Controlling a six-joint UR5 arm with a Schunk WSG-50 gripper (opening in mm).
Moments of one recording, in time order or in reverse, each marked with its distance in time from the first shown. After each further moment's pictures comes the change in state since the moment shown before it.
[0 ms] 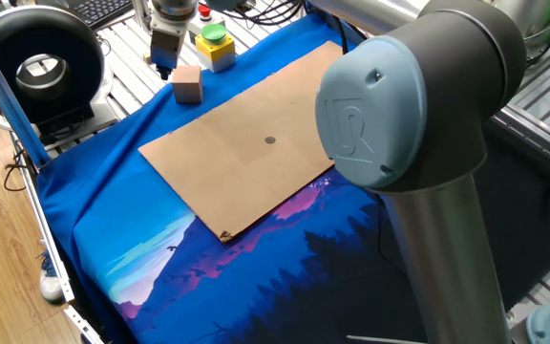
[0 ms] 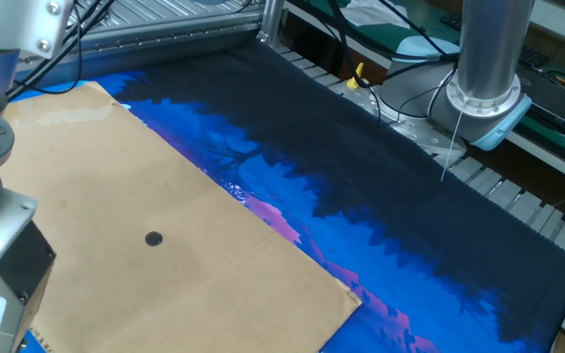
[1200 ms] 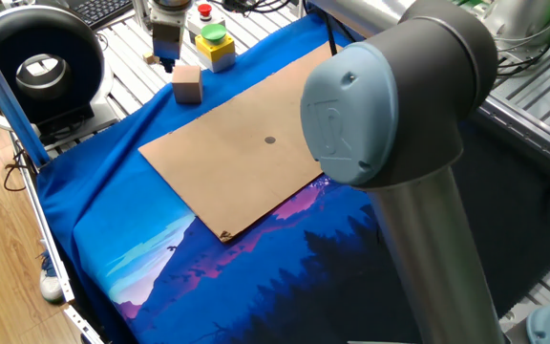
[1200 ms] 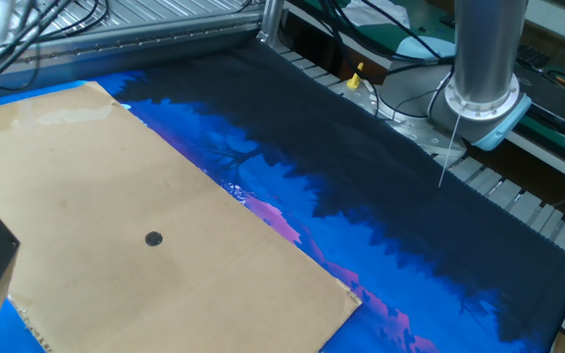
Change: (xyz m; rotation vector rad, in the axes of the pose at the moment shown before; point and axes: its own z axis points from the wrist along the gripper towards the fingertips) arm -0.005 -0.017 0.003 -0.029 0.052 -0.083
